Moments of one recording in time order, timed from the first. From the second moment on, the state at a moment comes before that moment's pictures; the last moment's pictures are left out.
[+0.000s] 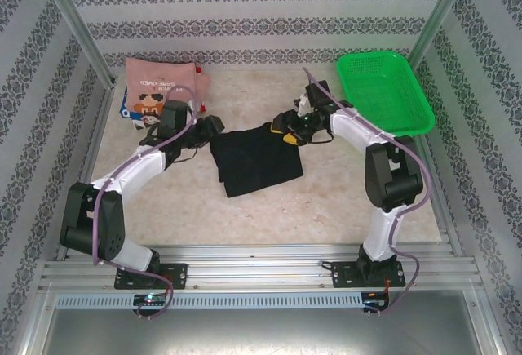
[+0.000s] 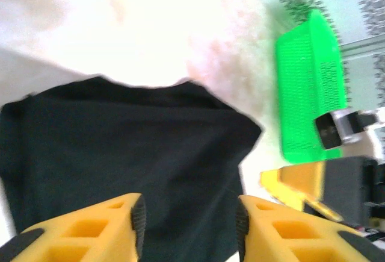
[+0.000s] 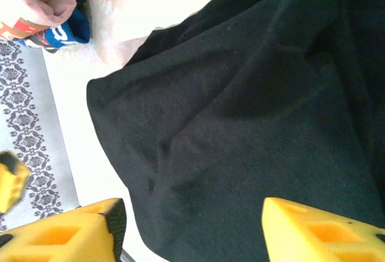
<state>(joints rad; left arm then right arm) -0.24 1.51 1.01 -0.09 0.39 -0.82 0.29 1.90 1.42 -0.55 -0.66 0.66</state>
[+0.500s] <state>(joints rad) -0.37 2.00 1.16 0.04 0.44 -0.89 0.33 1.92 1.29 -0.55 -0.56 0.70</state>
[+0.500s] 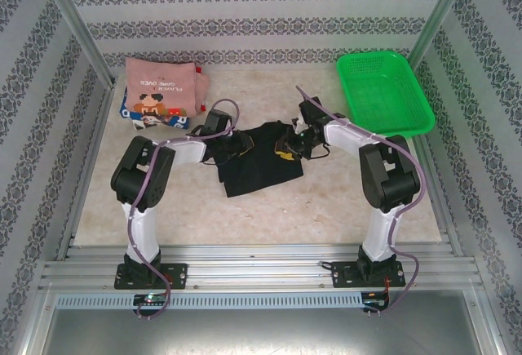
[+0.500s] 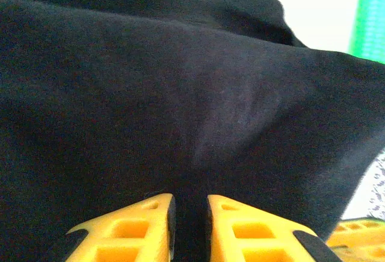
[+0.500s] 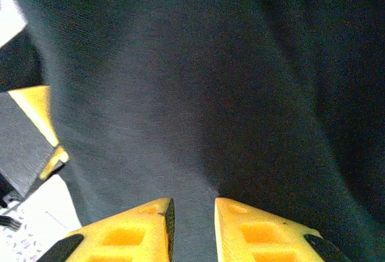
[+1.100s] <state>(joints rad) -0.32 2.02 1.24 -0.06 0.21 -0.74 0.29 1.87 1.13 -0.59 -0.43 0.73</state>
